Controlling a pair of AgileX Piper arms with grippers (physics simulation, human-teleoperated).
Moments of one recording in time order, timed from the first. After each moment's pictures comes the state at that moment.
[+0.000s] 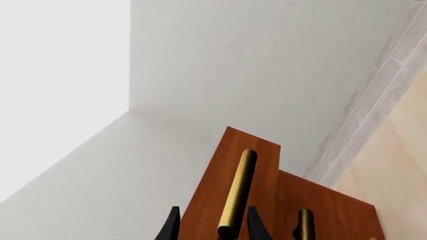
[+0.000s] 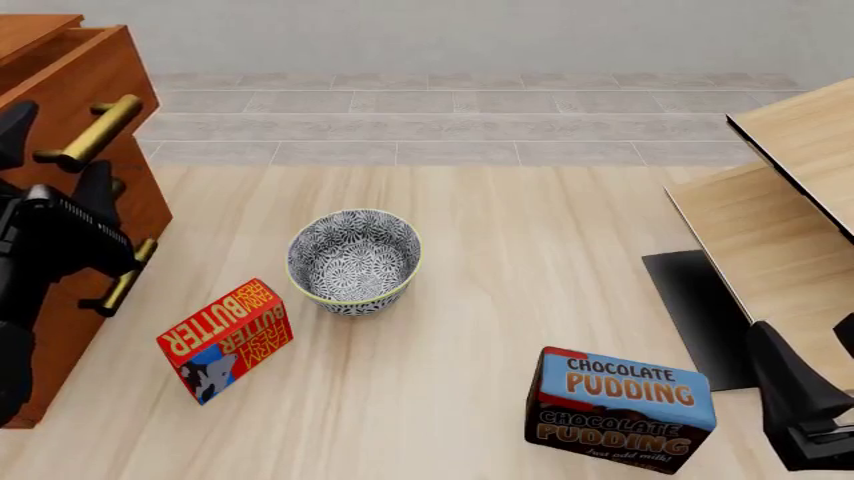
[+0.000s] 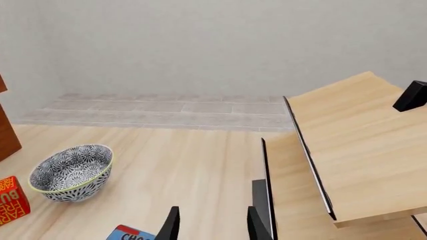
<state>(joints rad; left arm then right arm) 0.08 1.31 -0.31 -1.22 1.33 0.13 0.00 -0.01 0.05 0.04</state>
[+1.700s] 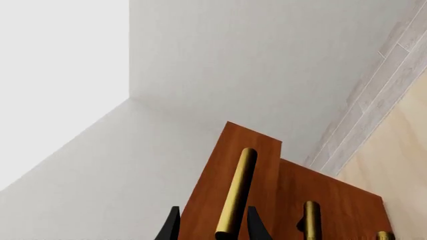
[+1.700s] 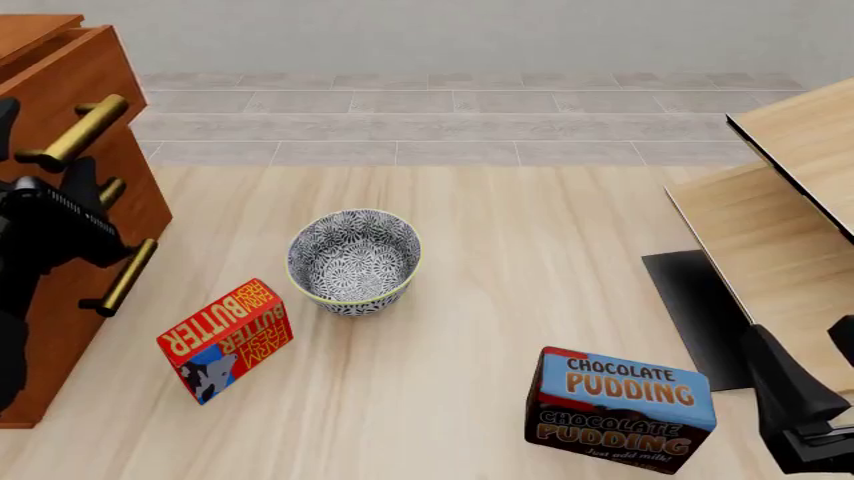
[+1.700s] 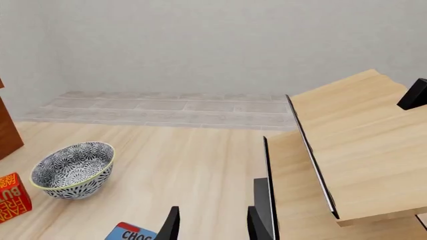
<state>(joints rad) 0.14 1.34 -0.34 -1.21 1.31 0.14 0.00 0.00 0.04 0.04</state>
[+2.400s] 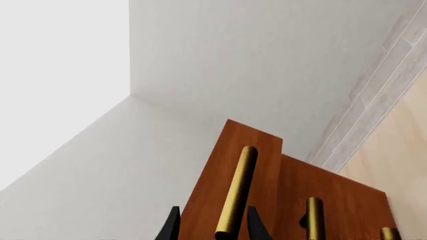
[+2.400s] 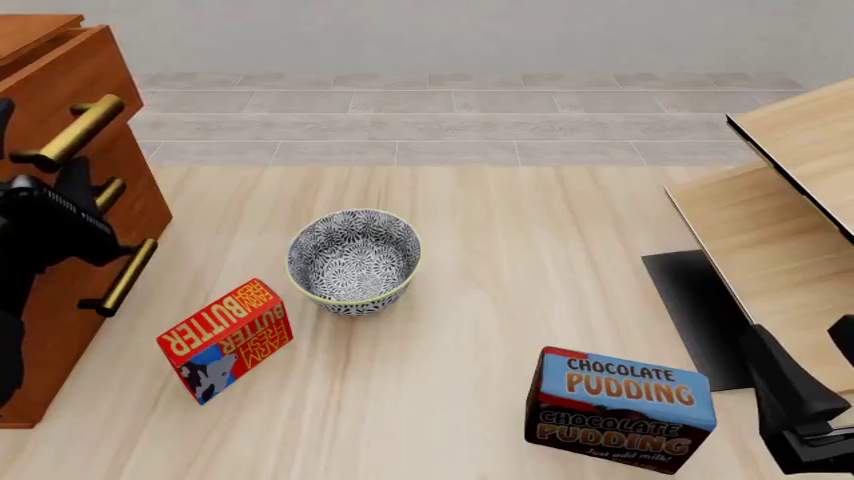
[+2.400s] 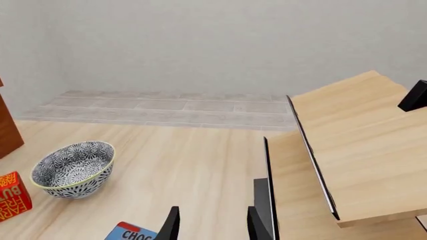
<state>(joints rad) 0.15 1.35 -0.34 -1.21 1.31 0.14 0.00 -0.01 0.05 0.03</state>
